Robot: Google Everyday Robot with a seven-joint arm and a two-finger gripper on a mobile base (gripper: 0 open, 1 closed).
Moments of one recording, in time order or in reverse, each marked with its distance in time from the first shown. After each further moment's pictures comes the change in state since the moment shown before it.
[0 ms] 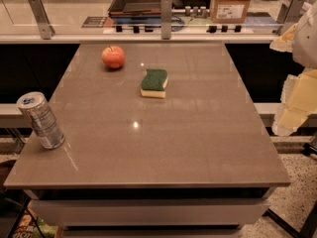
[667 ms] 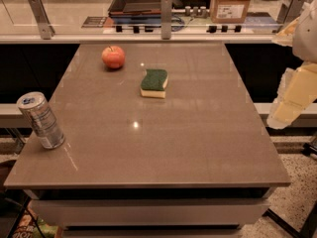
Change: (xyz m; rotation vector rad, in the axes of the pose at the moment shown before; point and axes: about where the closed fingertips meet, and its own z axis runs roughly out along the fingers) arm -0.004 -0.009 -0.004 0.037 -0.029 0.043
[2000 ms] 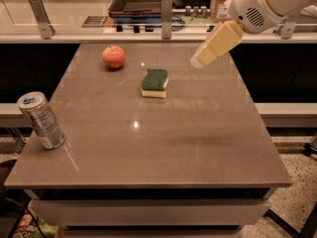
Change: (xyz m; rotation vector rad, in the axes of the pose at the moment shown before) arm -0.123 -0.101 0.042 0.120 -0.417 0.188
